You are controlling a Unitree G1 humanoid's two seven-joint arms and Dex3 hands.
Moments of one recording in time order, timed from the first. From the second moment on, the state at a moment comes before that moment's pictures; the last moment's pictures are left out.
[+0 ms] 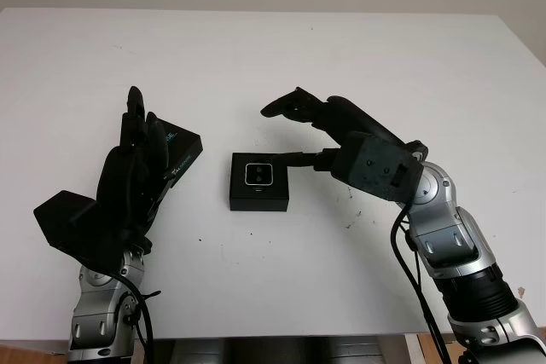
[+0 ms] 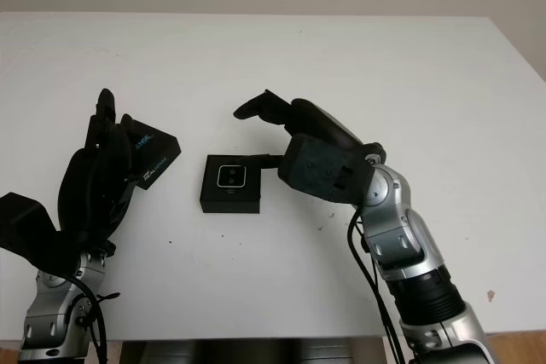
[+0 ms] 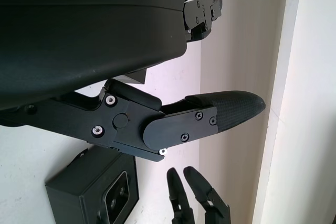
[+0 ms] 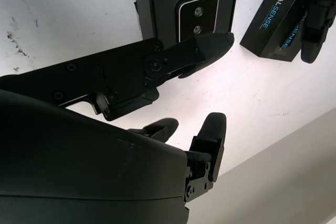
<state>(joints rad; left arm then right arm) -0.08 0.12 0.18 -0.11 -0.21 0.01 -0.12 -0.48 -0.37 0.21 -0.09 -0.33 0.25 0.39</state>
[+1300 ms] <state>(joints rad) -0.34 0.83 0.14 -0.03 0.17 -0.07 -0.51 -0.34 -0.27 -0.10 -0.15 0.19 0.25 0.32</state>
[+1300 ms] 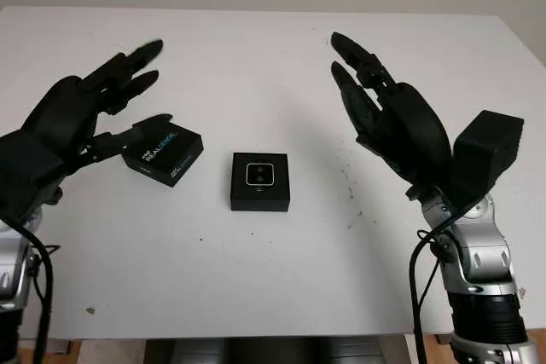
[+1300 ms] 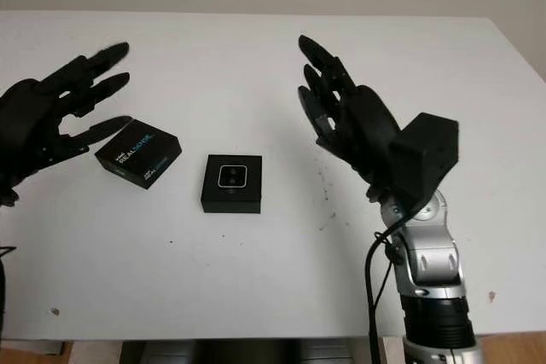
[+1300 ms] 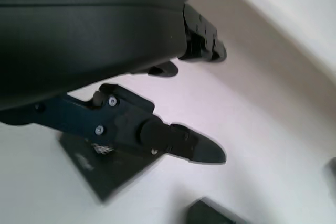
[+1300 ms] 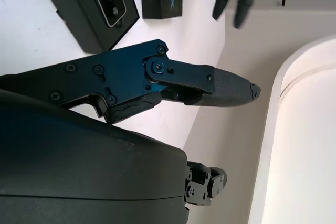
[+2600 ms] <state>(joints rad) -0.88 0.90 -0.37 0.63 0.86 -0.42 -0.45 -0.35 -0.26 -0.14 -0.13 0.23 0.33 0.23</state>
